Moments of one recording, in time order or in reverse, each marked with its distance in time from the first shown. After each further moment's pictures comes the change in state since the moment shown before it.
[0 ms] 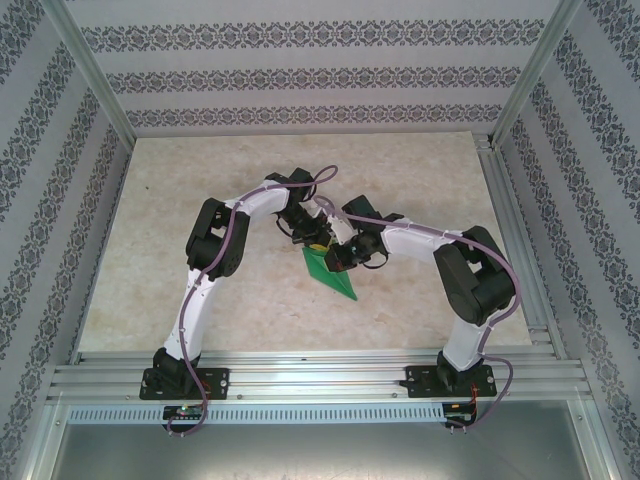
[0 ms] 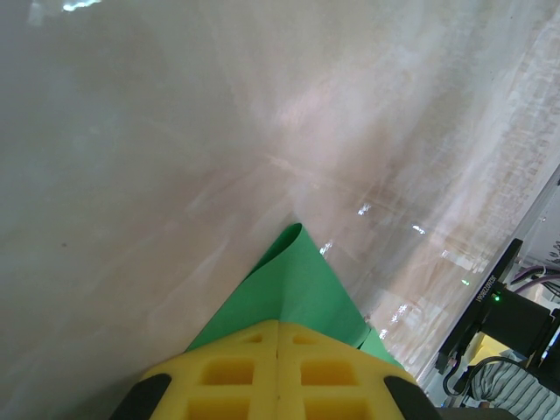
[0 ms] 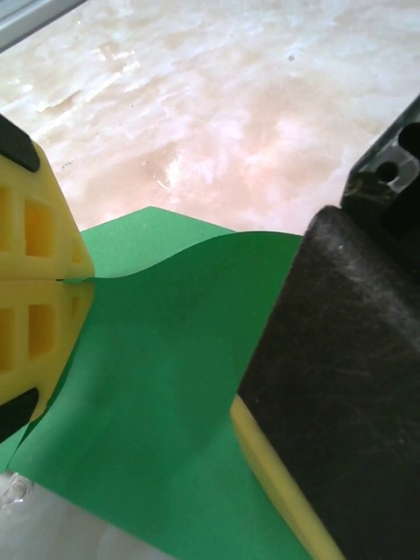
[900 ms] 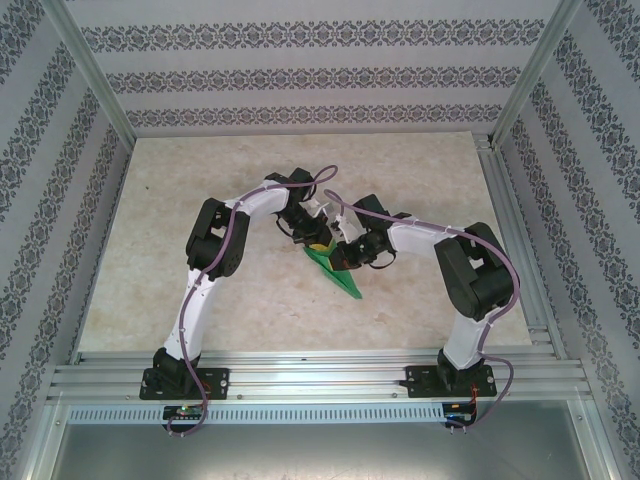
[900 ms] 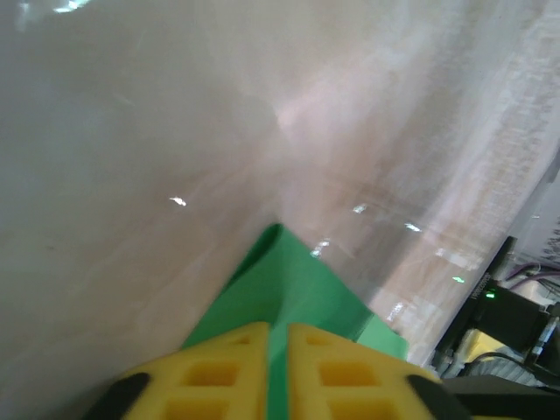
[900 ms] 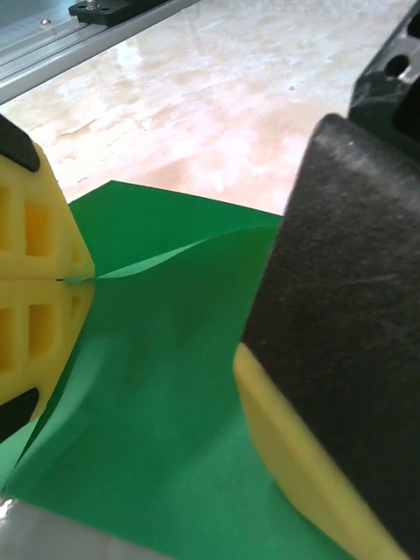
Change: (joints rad) left arm 0.005 -0.005 0.002 0.002 0.019 0.000; right arm -0.065 0.027 -0.024 0.018 -0.133 -0.006
